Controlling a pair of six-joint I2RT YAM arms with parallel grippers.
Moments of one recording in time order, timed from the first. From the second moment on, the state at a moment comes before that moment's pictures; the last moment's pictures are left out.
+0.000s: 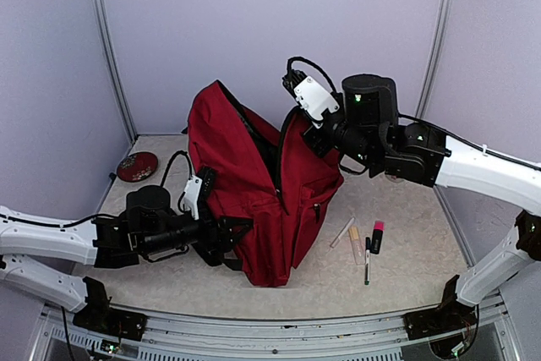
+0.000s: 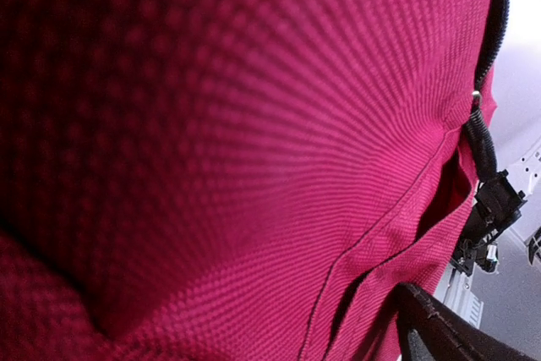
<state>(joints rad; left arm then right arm) -1.06 1.12 0.52 0.34 -0.11 -0.41 1.05 1.44 1.40 -0.15 0.56 -0.41</state>
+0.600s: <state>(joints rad) -1.06 1.11 0.61 0.25 -0.05 -0.34 1.01 1.39 1.43 -0.34 0.24 -0.37</state>
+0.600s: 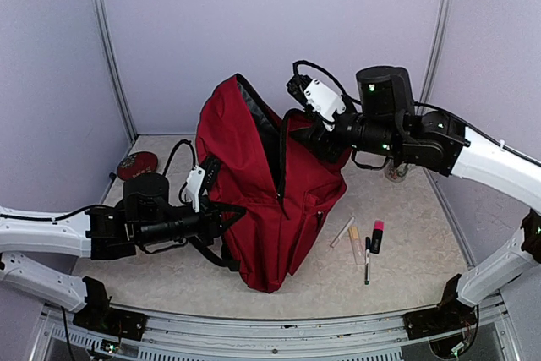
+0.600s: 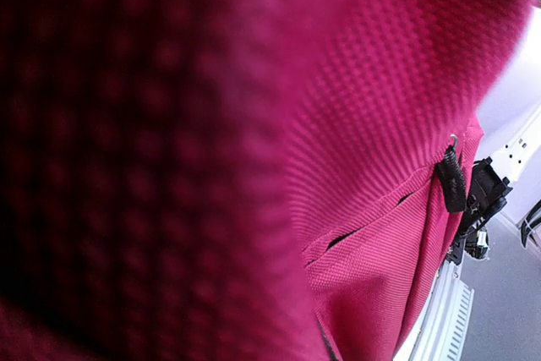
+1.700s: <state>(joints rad) -1.00 1.09 0.84 -0.12 0.03 -0.13 1.21 1.27 1.17 -0.35 0.15 -1.49</state>
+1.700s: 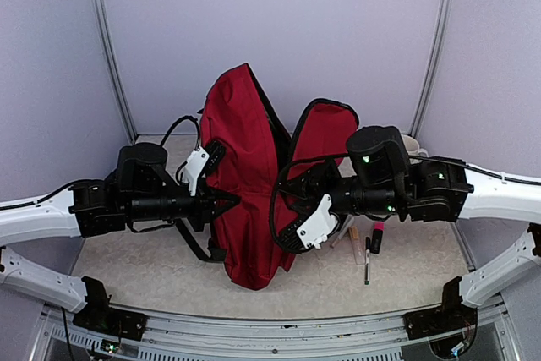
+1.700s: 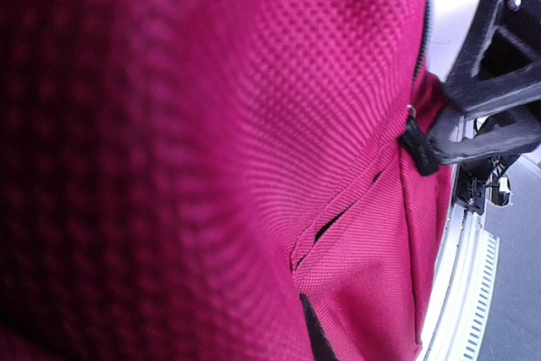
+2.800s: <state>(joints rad) -1.01 1.12 0.87 -0.14 0.09 -0.08 1.27 1.38 1.11 -0.14 0.44 -1.97</state>
